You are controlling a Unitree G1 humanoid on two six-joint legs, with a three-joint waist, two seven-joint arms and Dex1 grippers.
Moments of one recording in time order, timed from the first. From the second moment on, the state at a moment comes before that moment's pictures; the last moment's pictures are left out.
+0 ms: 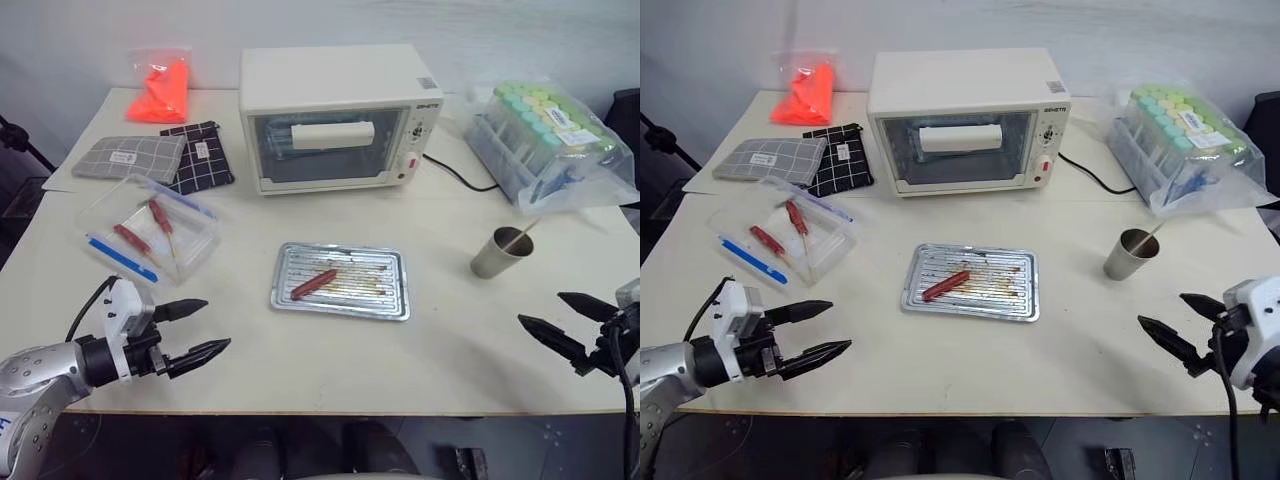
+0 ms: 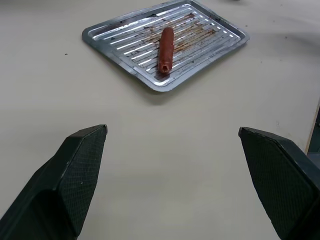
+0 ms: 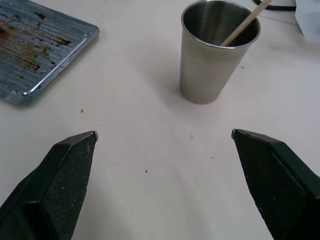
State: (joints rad) left arm 0.21 0.78 0.41 -0.46 -0.67 0.57 -0.91; right arm 0.32 -0.75 -0.72 -0.44 0.65 0.69 0.78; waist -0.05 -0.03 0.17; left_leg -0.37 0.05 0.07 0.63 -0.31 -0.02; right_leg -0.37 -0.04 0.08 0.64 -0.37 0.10
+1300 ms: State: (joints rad) left arm -0.53 0.68 0.01 -0.26 -0.75 0.71 -1.04; right arm -0.40 -0.58 -0.52 0.01 0.65 0.75 0.26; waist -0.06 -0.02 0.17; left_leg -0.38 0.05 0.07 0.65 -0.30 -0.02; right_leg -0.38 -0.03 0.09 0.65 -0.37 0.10
